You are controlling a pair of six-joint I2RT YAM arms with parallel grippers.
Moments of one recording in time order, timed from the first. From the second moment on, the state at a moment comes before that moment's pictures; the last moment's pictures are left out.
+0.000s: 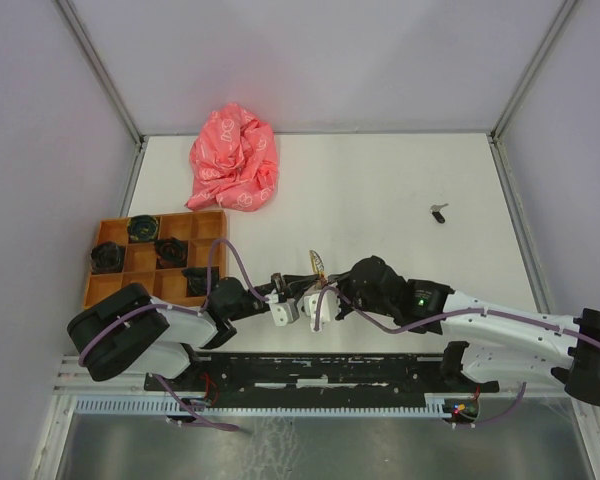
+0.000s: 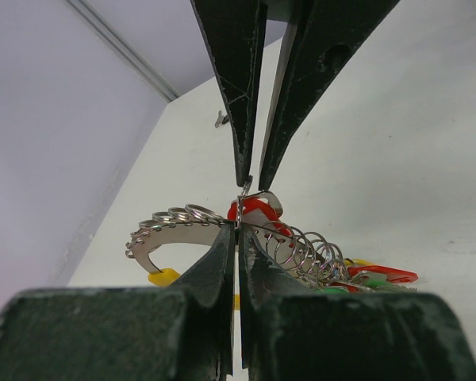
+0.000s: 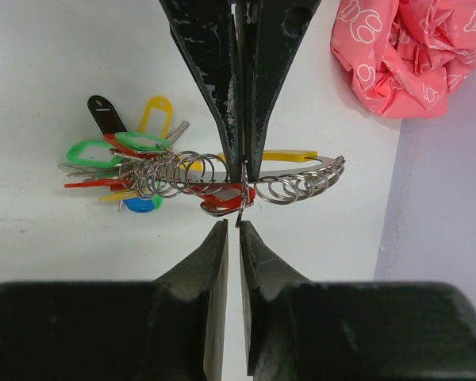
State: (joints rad) left arm -0.88 1.36 0.15 1.30 0.43 0.65; right arm 1.12 1.06 0.71 -0.24 0.07 -0.94
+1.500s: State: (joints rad) left arm -0.88 1.33 0.15 1.23 0.44 0.65; right arm 1.11 1.12 0.77 -0.26 0.05 -0.93
